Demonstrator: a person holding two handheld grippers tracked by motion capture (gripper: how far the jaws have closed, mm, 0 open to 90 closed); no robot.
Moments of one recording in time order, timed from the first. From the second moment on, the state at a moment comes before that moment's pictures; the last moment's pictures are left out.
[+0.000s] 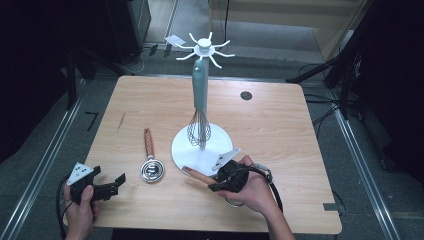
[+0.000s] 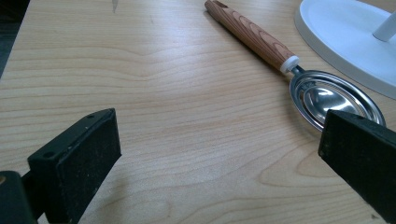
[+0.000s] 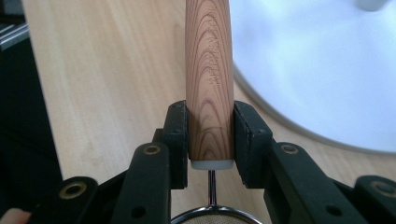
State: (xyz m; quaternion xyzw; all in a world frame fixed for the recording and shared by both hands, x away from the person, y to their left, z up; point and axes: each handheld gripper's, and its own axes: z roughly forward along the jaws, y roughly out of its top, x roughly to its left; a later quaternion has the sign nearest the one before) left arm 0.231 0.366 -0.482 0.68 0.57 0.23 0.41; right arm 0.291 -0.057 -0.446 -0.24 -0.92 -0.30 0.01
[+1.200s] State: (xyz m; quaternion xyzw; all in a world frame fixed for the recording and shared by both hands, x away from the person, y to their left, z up) left arm 0.231 0.364 -0.482 0.68 0.57 0.23 0.41; right arm 0.301 -0.128 -0.427 -0.35 -0.85 -0.38 -0.05
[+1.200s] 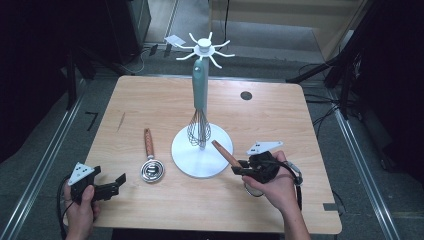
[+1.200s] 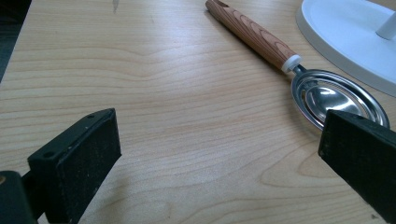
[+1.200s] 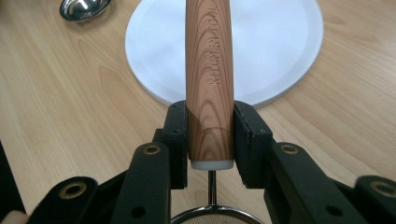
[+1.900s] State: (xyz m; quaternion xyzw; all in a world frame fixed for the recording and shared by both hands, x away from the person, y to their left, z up) left arm 0.231 0.364 -0.482 0.68 0.56 0.23 0.41; right arm 0.293 -0.140 -0.406 -0.38 -0.79 -0.47 -0.13
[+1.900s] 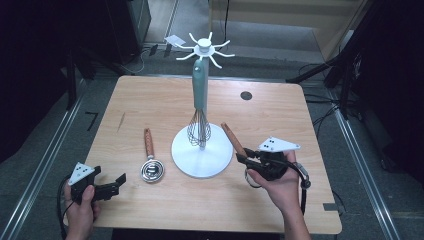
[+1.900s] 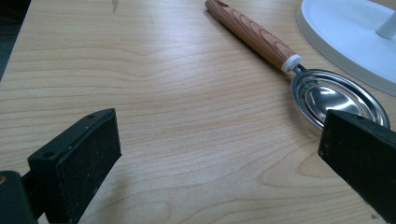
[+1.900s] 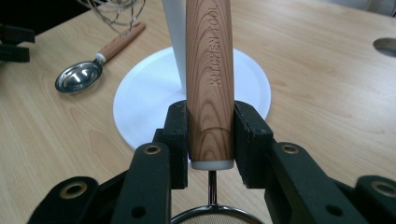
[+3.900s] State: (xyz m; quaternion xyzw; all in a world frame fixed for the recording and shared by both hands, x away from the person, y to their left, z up) left arm 0.230 0.362 -0.483 0.68 0.57 0.25 0.40; right arm 0.254 -0.115 -0.356 -0.35 -0.71 -0.57 -0.23
